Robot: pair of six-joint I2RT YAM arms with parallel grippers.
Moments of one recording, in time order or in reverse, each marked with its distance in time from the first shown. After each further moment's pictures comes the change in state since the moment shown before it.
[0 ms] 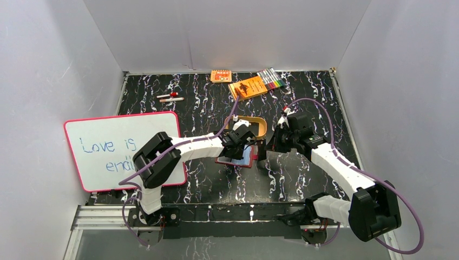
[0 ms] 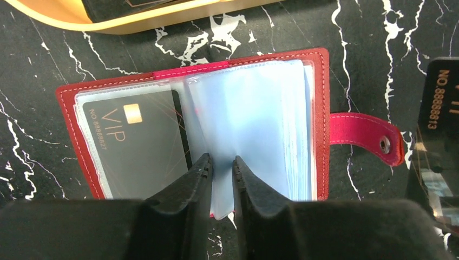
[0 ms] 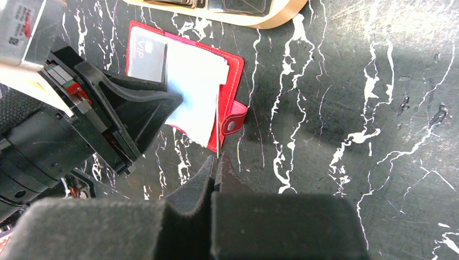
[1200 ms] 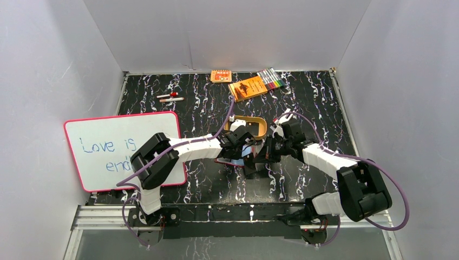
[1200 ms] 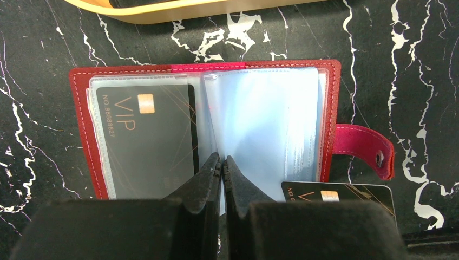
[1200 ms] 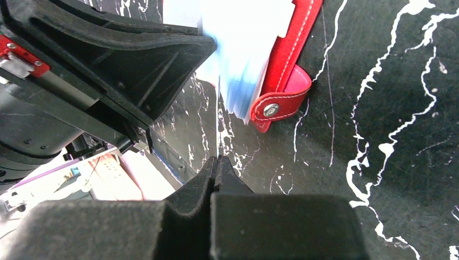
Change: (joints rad) left arm 0.000 -0.025 -0.032 0.011 -0.037 -0.064; right arm 0.000 0.172 -0.140 0.248 -0.378 0.128
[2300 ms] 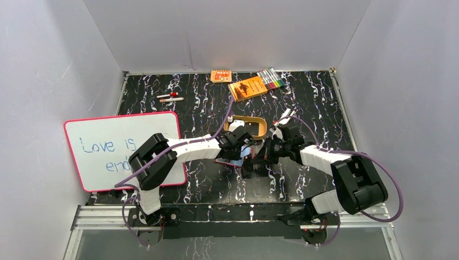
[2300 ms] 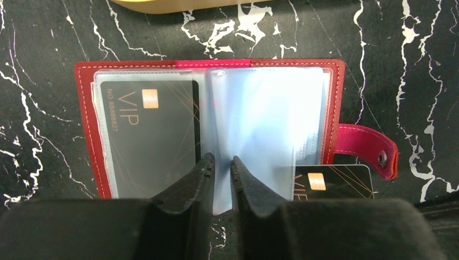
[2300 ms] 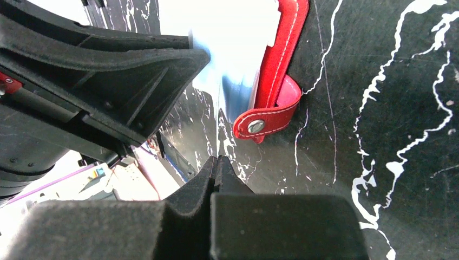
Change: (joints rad) left arm 0.000 -0.016 -0.016 -0.006 -0.005 -0.011; right arm 0.000 0.055 -0.061 0.148 -0.029 0.098
